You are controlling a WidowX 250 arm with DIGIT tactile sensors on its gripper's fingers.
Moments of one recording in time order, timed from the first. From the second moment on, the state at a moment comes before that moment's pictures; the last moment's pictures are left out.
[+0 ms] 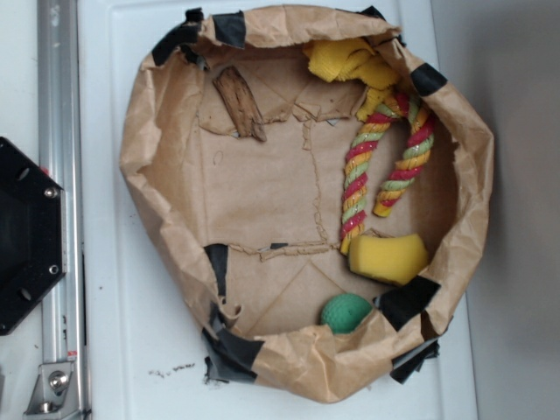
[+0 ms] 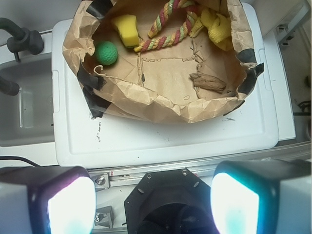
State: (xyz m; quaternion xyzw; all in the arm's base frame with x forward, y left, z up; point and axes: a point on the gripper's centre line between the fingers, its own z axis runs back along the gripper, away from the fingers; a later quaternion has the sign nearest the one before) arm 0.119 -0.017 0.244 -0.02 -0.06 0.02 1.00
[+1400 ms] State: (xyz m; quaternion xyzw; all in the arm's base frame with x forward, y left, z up) arm 0.237 0.047 0.118 0.05 0.05 -0.24 0.97
